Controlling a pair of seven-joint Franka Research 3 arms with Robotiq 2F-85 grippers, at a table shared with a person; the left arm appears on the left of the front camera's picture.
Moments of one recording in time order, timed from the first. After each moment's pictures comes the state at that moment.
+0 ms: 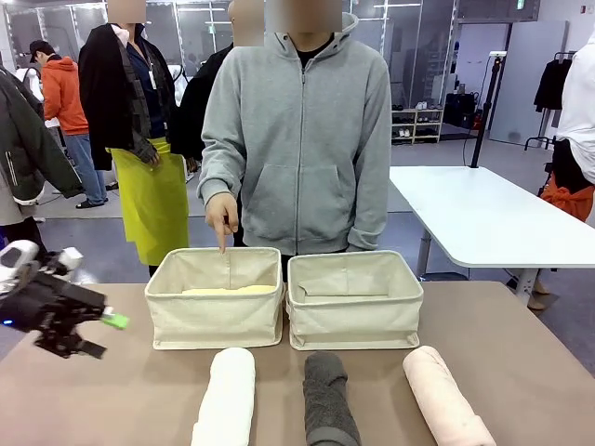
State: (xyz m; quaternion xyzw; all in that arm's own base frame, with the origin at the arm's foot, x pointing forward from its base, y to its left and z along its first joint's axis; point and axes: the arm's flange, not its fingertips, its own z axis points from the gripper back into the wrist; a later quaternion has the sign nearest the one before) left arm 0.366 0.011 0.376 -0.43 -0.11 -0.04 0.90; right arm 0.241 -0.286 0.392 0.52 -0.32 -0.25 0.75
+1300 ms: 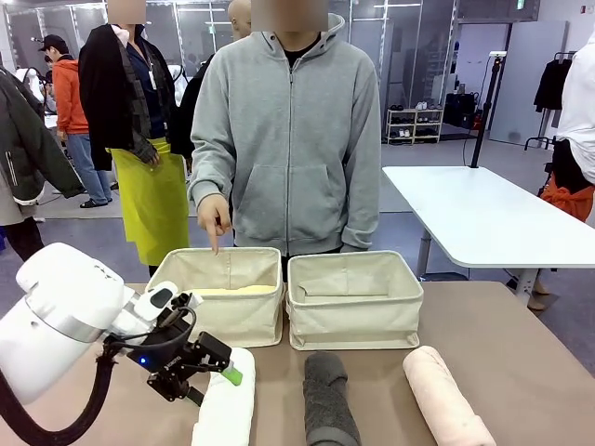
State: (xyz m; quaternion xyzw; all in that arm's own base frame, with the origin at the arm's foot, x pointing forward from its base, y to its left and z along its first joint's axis) left arm 0.353 -0.182 0.316 -0.37 -0.04 -0.06 0.93; right arm 0.241 -0.286 0.392 0.52 -0.32 -0.25 0.75
